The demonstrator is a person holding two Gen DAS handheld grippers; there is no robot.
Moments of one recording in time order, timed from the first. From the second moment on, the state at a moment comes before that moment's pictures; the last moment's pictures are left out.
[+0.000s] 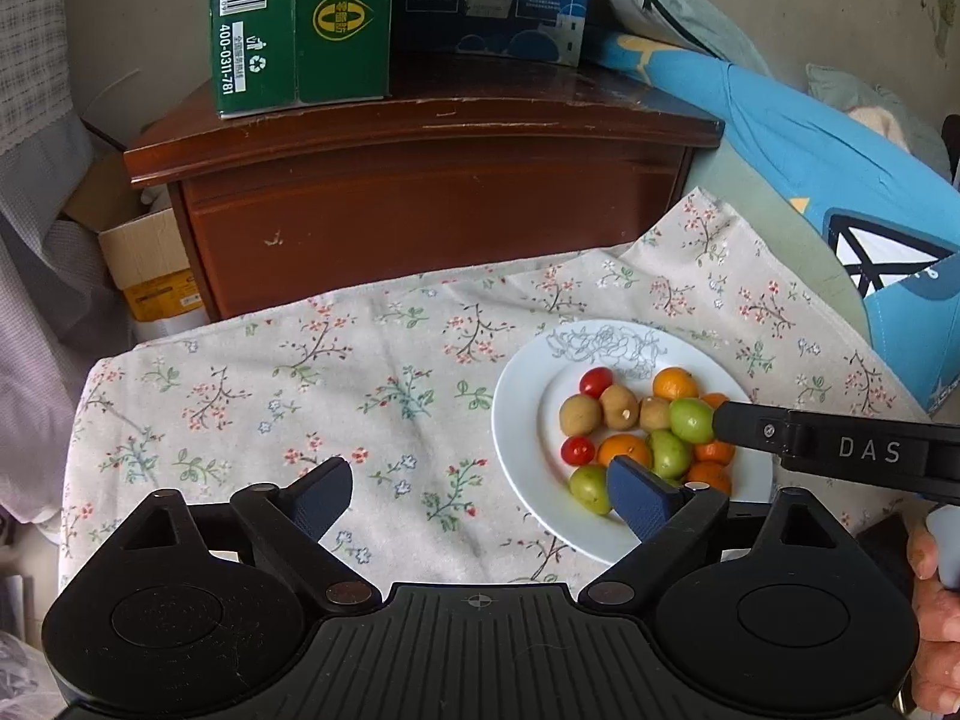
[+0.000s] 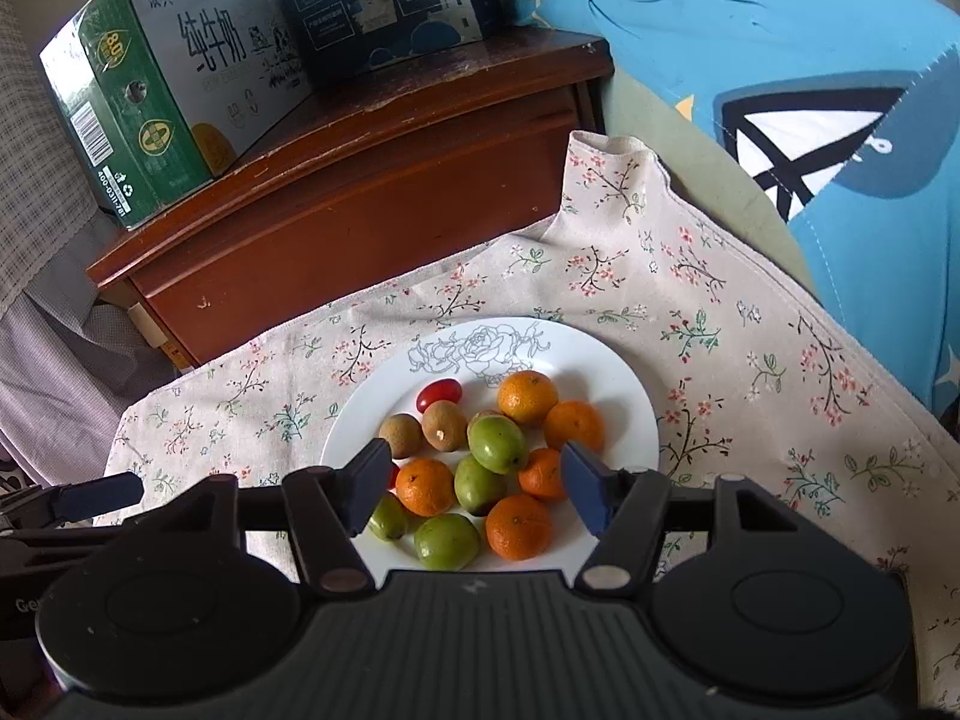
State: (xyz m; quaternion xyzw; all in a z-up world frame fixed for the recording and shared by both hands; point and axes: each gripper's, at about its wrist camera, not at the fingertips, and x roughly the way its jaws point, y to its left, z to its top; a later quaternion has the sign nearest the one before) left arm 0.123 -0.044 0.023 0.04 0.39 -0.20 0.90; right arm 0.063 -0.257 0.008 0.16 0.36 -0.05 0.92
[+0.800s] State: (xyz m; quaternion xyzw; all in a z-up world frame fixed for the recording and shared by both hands) left arm 0.134 -0.052 -0.009 0.05 0.47 -0.14 0.87; right arm 0.056 -0.247 -0.011 0.13 0.44 -0.10 0.88
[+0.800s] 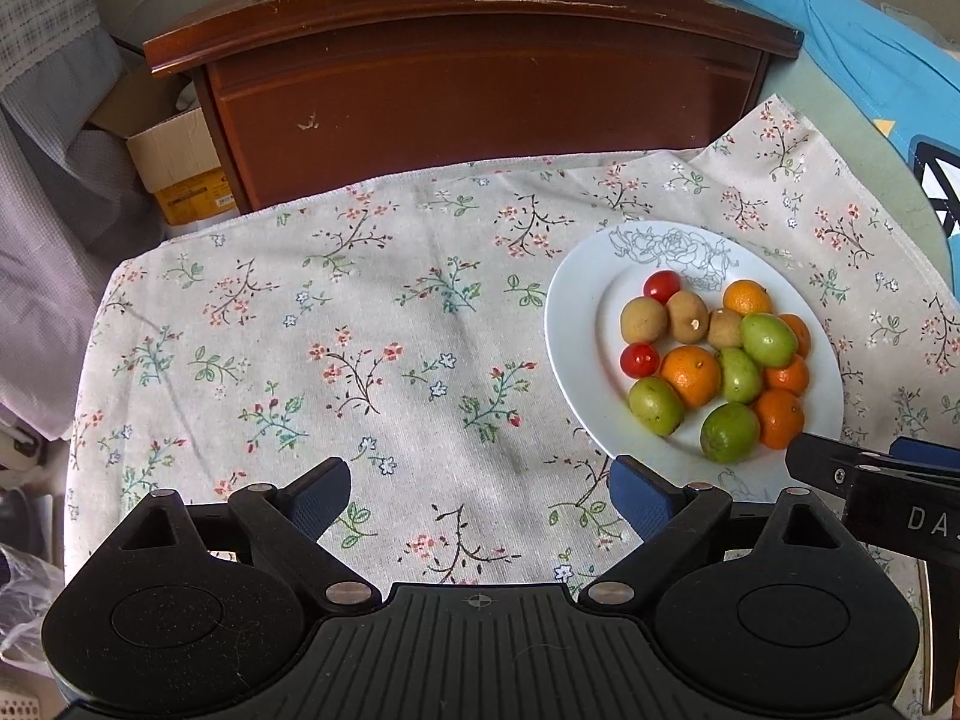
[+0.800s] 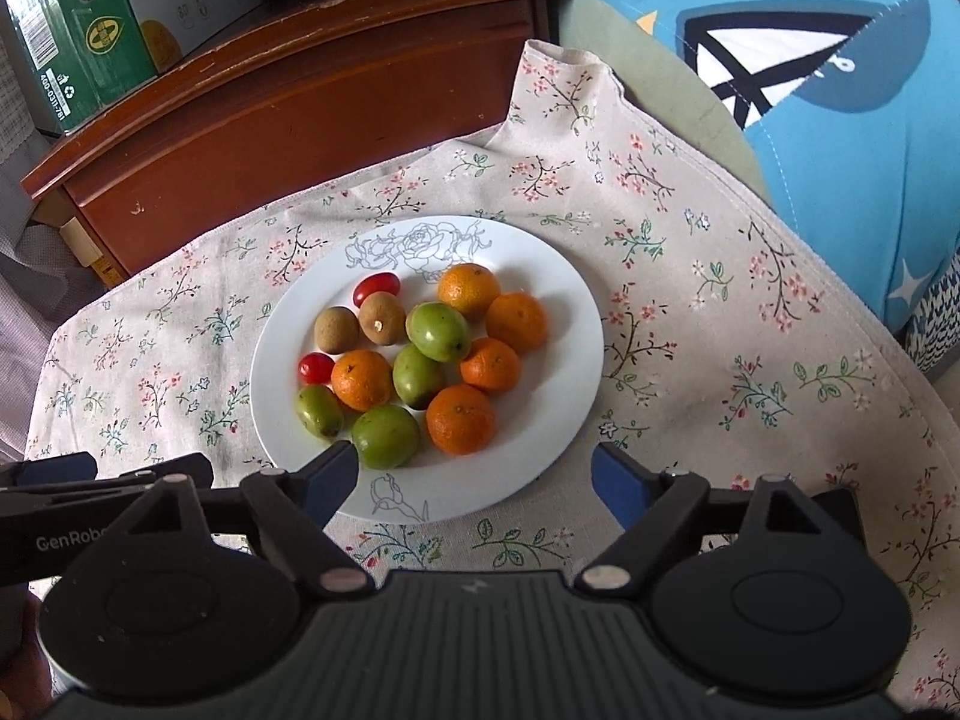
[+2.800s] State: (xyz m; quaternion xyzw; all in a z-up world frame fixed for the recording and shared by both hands) left arm 0.127 -0.068 -0.013 0.14 0.45 -0.11 0.88; right arm 0.066 -0.239 -0.029 0.08 0.48 -0.12 0.87
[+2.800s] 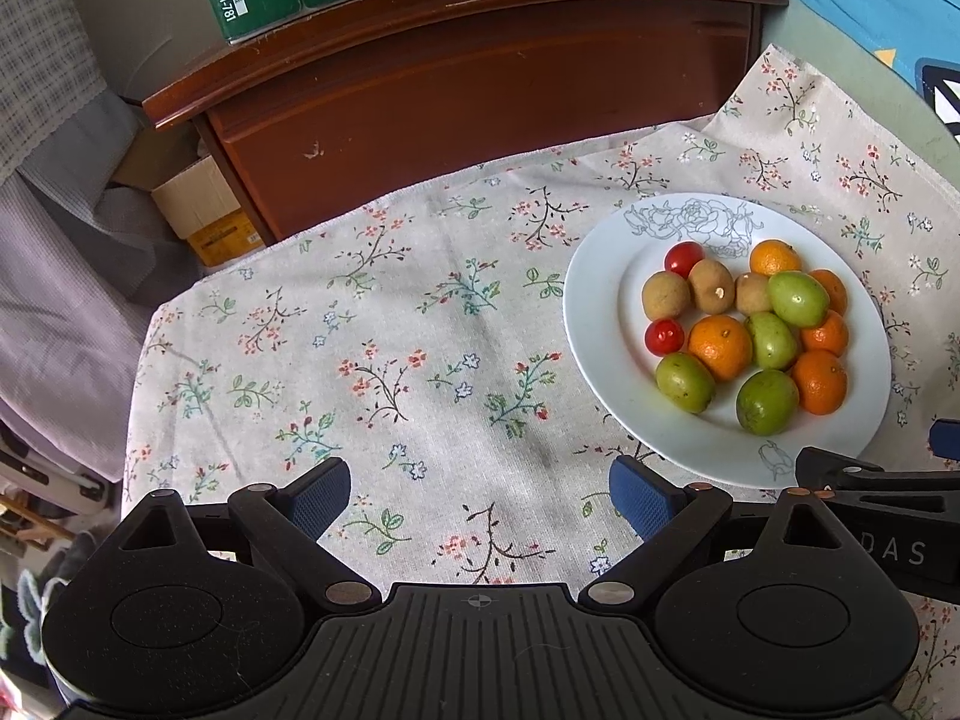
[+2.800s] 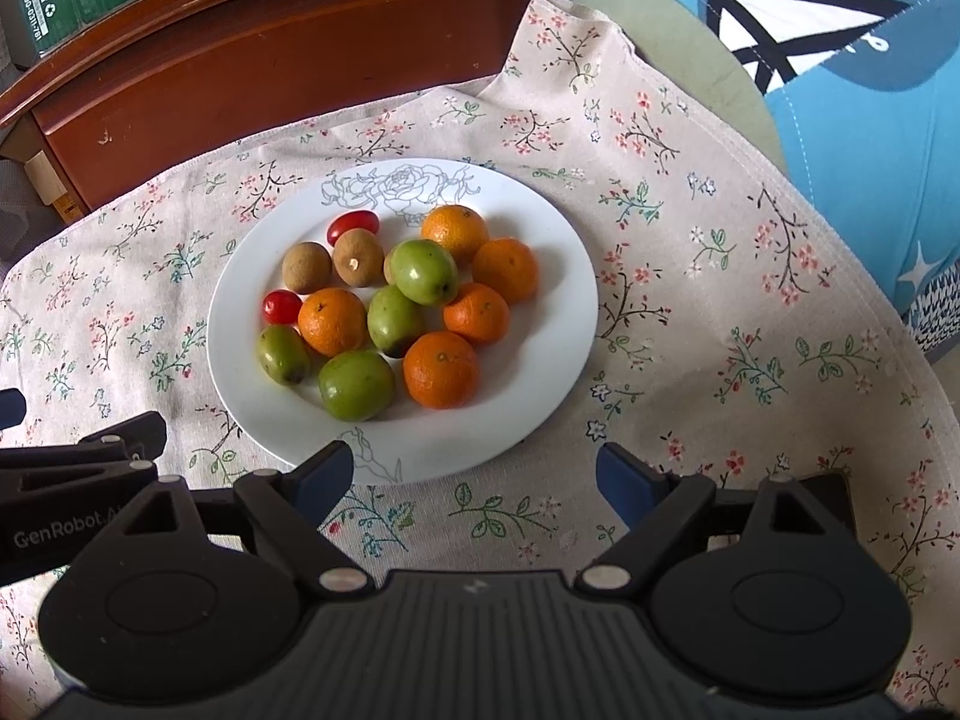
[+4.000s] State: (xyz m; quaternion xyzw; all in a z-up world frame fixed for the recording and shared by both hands) left arm 0.084 -0.036 -0.020 0.16 0.45 -0.09 0.87; right arm 0.035 -0.200 -0.044 0.05 0.48 -0.10 0.87
